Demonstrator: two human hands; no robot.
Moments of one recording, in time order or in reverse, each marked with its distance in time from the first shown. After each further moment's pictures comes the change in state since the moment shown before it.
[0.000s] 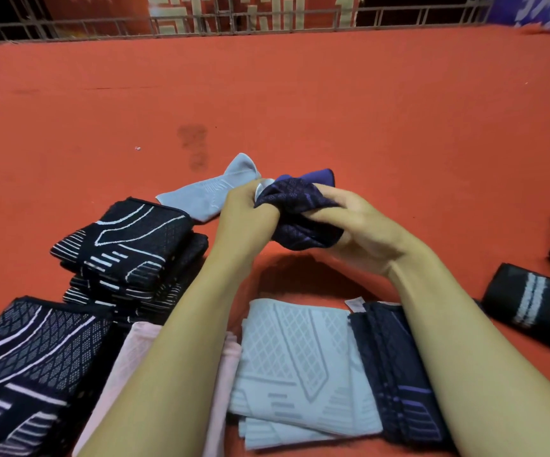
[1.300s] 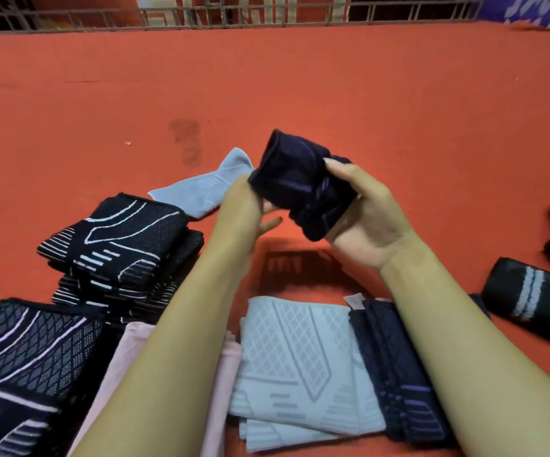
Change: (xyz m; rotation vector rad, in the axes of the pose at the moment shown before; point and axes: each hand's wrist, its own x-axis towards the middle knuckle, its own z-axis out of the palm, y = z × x) left_hand 0.000 0.016 0.002 -0.398 0.014 -0.225; right_hand 0.003 -0.008 0.015 0.381 0.223 -0.087
